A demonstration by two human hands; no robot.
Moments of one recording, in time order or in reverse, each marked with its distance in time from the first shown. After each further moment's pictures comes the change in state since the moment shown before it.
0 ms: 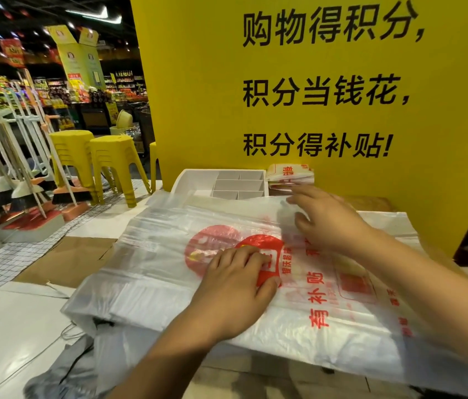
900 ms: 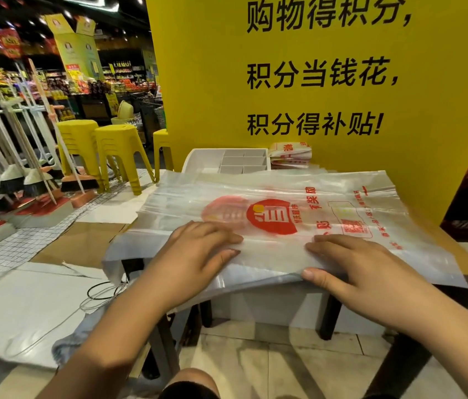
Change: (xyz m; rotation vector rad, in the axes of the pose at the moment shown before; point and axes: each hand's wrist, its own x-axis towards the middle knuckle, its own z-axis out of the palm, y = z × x) left_hand -0.087 -0.043 -0.039 -0.068 0.163 0.142; right_hand -0.179 -0.054 -0.030 0.020 -0.196 0.016
